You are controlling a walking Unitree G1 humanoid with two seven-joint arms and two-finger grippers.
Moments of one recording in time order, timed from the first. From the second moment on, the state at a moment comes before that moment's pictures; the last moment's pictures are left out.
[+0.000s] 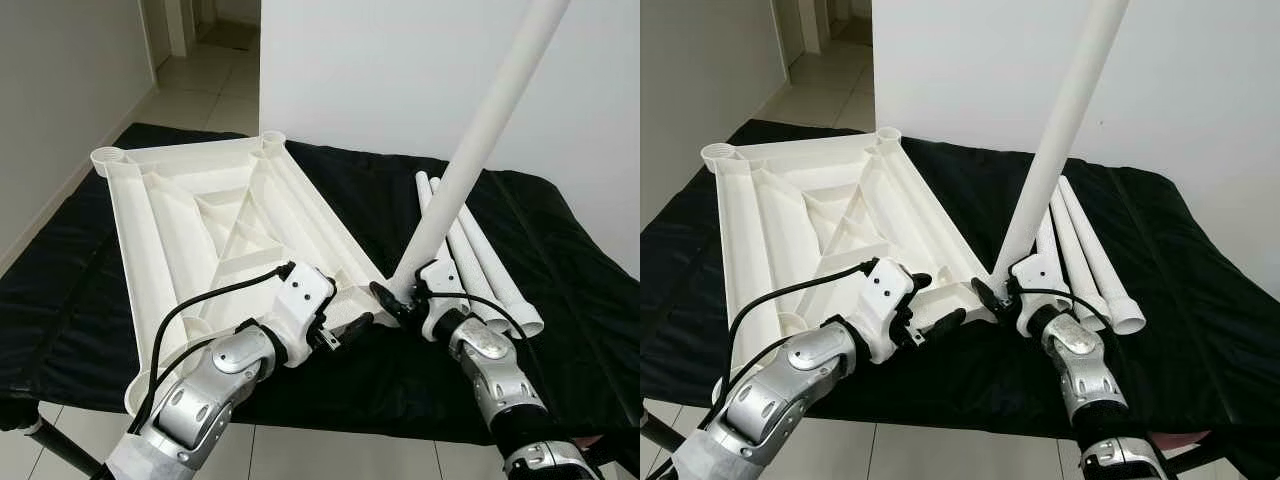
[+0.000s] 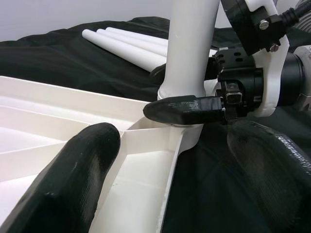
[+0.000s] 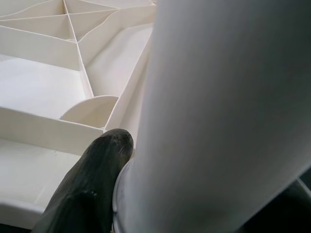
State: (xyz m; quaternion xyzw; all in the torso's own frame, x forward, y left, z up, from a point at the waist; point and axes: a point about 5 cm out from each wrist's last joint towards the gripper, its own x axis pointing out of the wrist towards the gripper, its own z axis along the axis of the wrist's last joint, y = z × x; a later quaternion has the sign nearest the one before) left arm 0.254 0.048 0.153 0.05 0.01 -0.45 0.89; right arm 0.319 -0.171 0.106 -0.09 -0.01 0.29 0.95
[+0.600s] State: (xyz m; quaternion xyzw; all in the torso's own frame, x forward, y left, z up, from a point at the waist) left arm 0.253 0.046 0.151 0.05 0.02 -0.46 0.89; right arm 0.313 -0.146 0.106 0.01 0.02 0.10 1.00
